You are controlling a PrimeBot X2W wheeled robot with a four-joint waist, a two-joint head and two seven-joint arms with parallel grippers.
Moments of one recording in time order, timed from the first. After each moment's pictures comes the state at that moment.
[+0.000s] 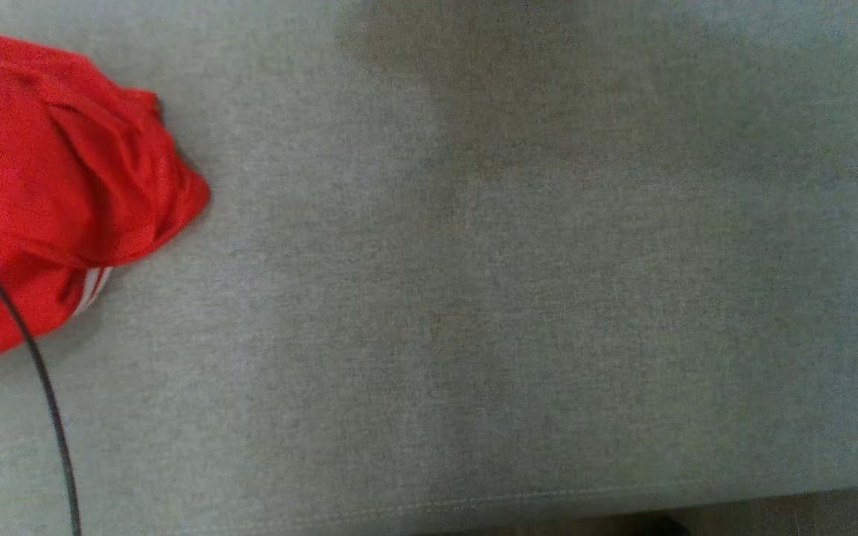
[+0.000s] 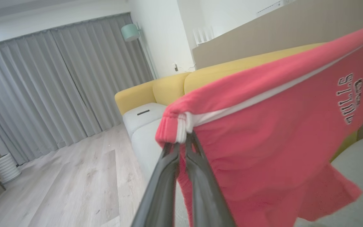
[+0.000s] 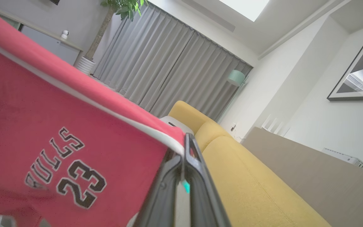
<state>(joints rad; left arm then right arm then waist) -1.42 0.33 -0.54 0.59 -0.34 -0.12 -0.07 -1.39 -0.41 0.33 0.55 -0.01 0.13 -0.05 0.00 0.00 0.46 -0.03</state>
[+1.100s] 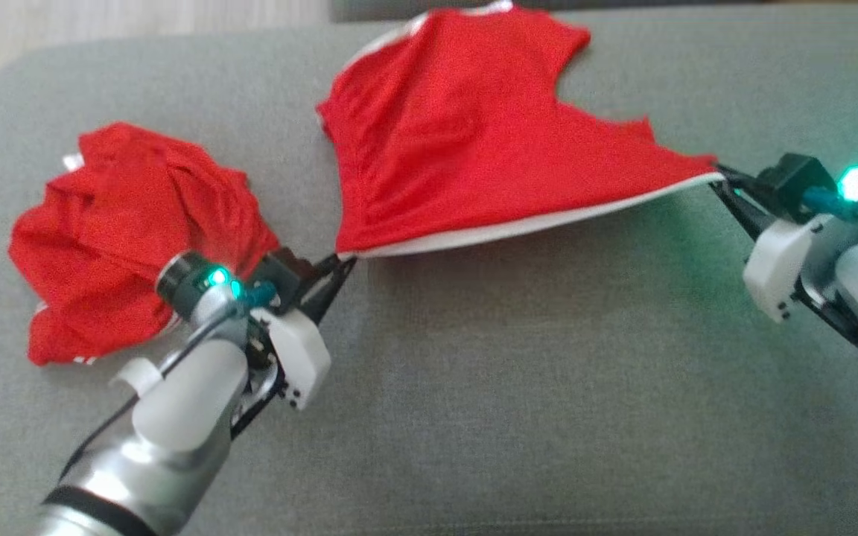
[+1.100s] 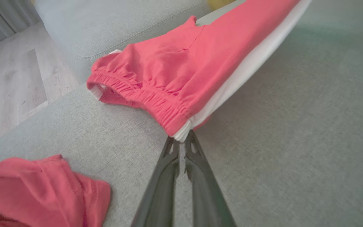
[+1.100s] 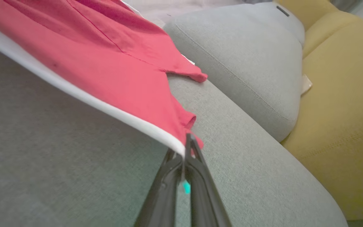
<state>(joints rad) -0.65 0.25 -0.87 0.75 -0.32 -0.13 -0.25 -0.86 -0.60 1.06 0.79 0.45 0.13 -0.16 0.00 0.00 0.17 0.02</state>
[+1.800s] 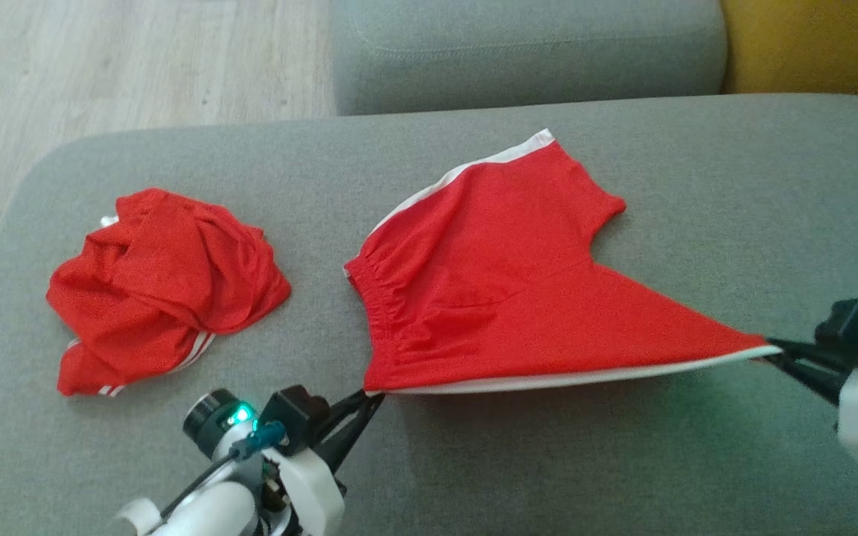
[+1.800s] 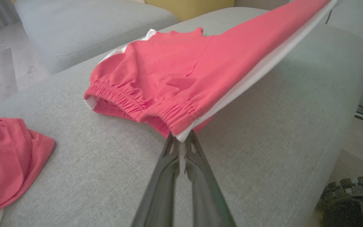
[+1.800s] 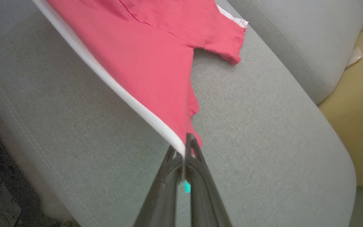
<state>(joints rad) -0.29 0.36 -0.90 0.40 -0.40 -0.07 -0.19 -0.64 -1.10 1.27 0.11 0.69 0.13 0.10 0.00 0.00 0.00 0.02</state>
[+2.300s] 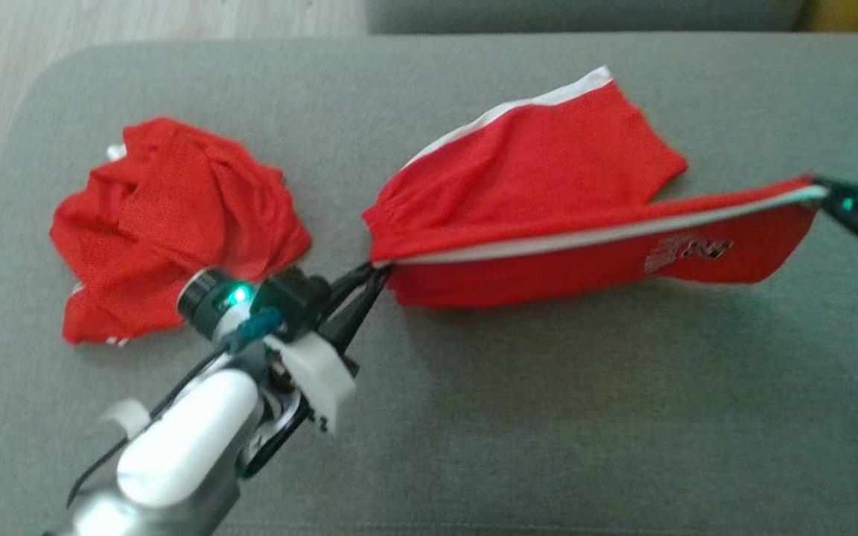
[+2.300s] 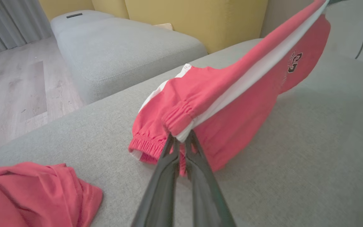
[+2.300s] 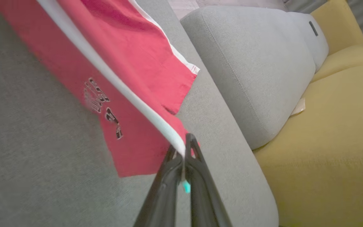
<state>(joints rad) -0.47 0.35 -0.84 0.28 -0.41 -0.04 -0.13 -0.90 -1.13 1.22 0.10 0.53 0.13 0.17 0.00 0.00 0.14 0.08</state>
